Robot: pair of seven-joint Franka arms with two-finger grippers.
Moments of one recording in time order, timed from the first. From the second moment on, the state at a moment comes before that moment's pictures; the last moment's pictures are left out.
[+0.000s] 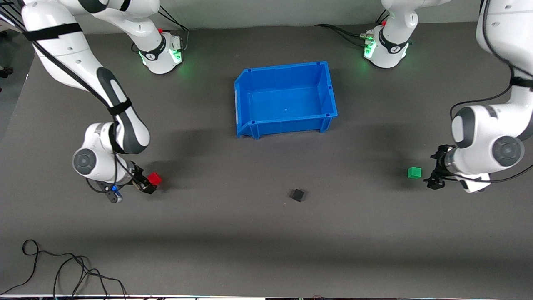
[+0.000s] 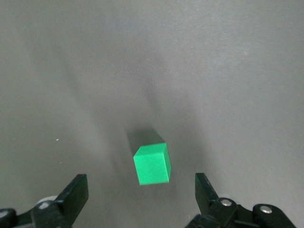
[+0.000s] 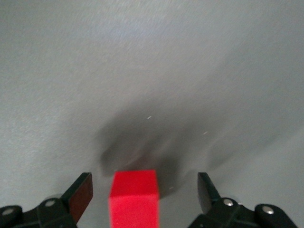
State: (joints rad) left arm 0.11 0.43 -0.06 -1.95 0.11 2.24 -1.22; right arm 0.09 0.55 -0.05 -1.96 0.05 2.42 0.88
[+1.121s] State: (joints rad) left arm 0.11 0.53 -0.05 -2.00 0.12 2.43 -1.27; right arm 0.20 0.56 -0.02 -1.74 0.21 2.28 1.15
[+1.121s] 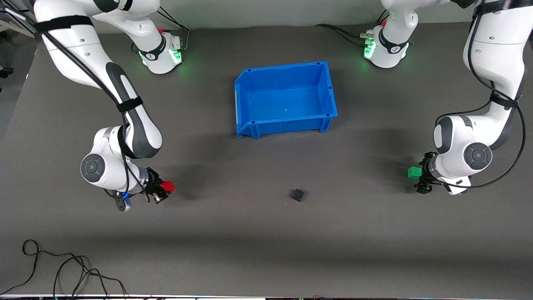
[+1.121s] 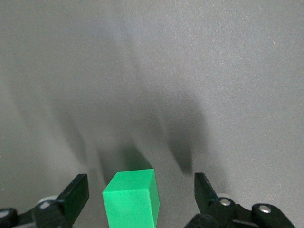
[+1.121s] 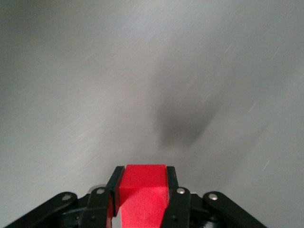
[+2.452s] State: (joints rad) left arm 0.07 0.52 -0.07 -1.92 0.13 2.36 -1.43; right arm 0.48 0.98 0.07 -1.15 0.27 2.37 2.00
